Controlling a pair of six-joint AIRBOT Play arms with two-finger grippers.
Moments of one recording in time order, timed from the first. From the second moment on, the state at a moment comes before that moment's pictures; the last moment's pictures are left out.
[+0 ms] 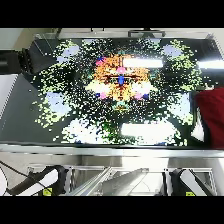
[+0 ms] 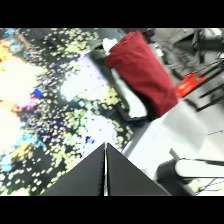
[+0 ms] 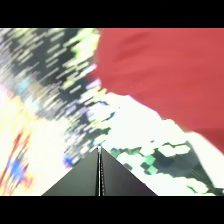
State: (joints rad) left arm 0.24 -1.18 1.65 0.37 -1.65 -1.11; right arm -0.70 -1.04 1.31 -1.08 1.28 1.89
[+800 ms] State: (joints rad) left arm 0.09 -0.65 0.69 0.71 -1.40 -1.14; right arm 0.14 -0.84 0.79 -1.01 1.11 1.58
